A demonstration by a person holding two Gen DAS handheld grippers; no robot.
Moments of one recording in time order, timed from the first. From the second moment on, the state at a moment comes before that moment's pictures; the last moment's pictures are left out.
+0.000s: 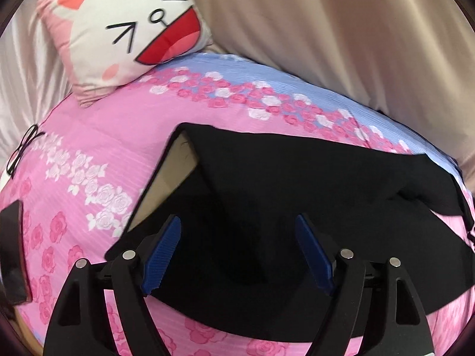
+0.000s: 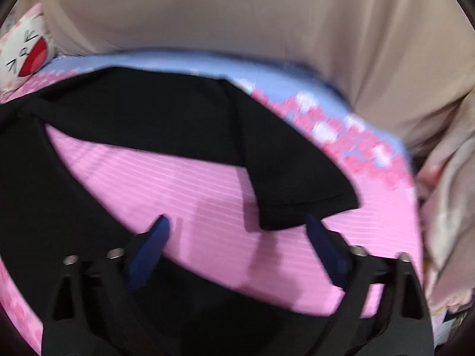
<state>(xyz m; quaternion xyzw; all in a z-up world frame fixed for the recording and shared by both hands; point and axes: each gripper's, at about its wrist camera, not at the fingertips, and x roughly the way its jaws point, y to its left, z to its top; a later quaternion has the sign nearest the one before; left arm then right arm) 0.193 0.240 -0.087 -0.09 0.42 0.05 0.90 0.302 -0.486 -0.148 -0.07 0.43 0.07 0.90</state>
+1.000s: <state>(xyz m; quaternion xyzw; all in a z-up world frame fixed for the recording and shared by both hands) 0.241 0.211 -0.088 -0.14 0.45 -0.03 0.88 0.326 -0.541 -0.129 0.16 0.40 0.05 0.90</state>
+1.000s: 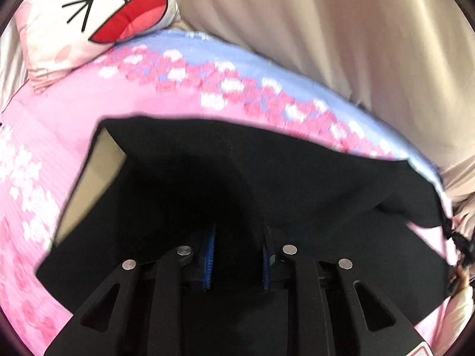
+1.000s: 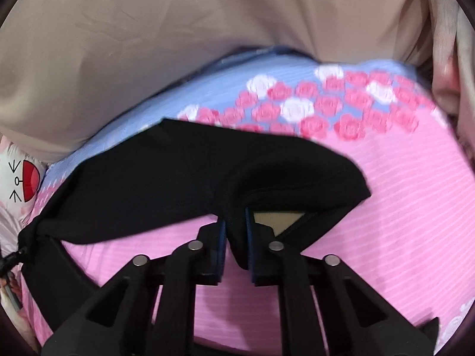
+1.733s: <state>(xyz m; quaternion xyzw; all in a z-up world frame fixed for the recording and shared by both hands) 0.151 0.293 -0.101 -0.07 0.47 0.04 0.88 0.105 -0.634 -0.144 0.17 0.40 -0.02 0.90</state>
